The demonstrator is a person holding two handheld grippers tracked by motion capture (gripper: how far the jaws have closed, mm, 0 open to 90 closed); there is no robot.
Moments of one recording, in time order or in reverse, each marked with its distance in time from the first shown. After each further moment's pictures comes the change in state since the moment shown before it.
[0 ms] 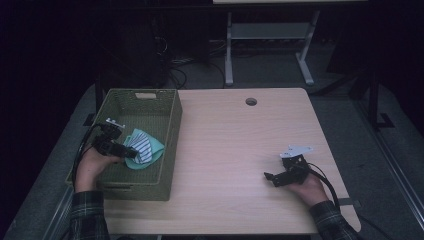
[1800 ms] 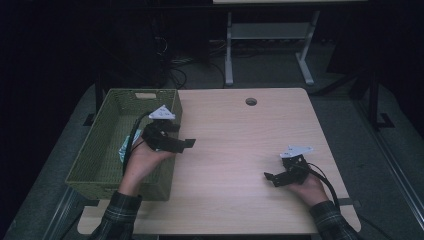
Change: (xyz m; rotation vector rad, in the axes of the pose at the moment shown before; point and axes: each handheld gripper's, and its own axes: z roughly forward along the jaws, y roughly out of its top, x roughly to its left) left arm -0.163 0.069 -0.013 -0.377 -0.225 0.280; right arm 0.000 0.000 0.000 0.000 0.000 0.000
